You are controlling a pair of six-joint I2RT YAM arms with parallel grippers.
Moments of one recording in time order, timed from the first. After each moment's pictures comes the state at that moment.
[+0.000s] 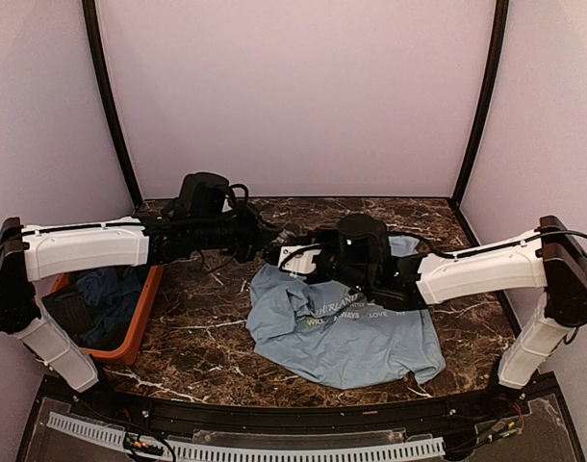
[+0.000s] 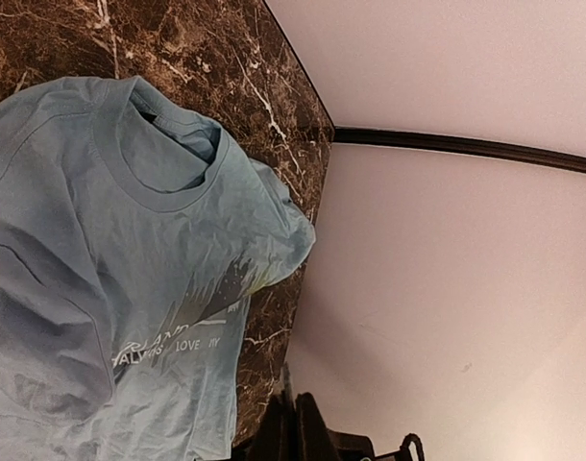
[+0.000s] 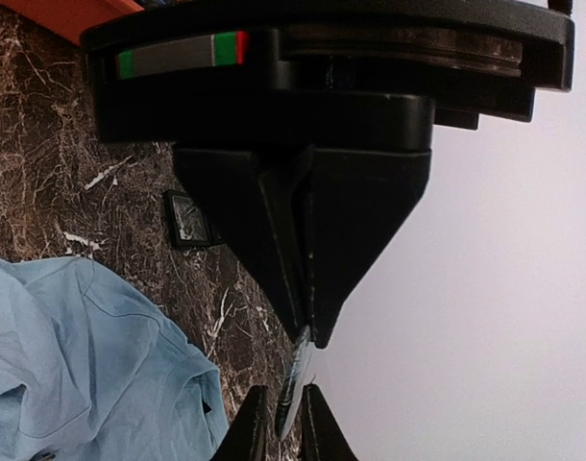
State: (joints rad) left arm -0.78 1.53 1.13 -0.03 0.12 -1.49; right arm 1.05 1.64 1.00 0.42 0.28 -1.04
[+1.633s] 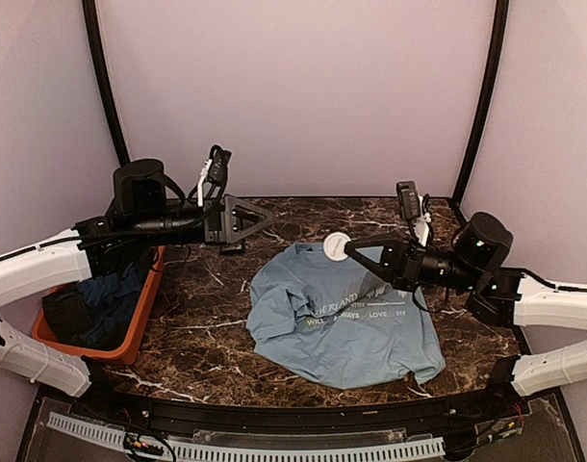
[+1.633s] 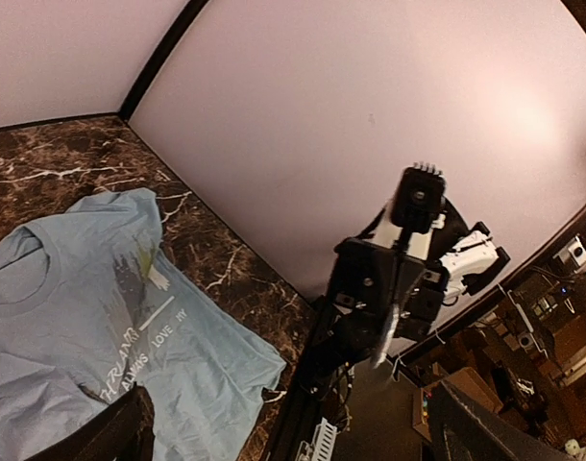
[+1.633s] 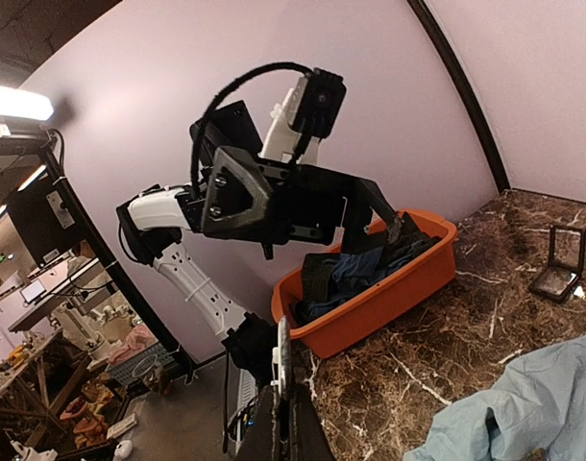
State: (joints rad) left arm -0.78 1.20 1.01 0.02 0.50 -0.64; right arm 0.88 1.01 0.61 0.58 -0.52 0.59
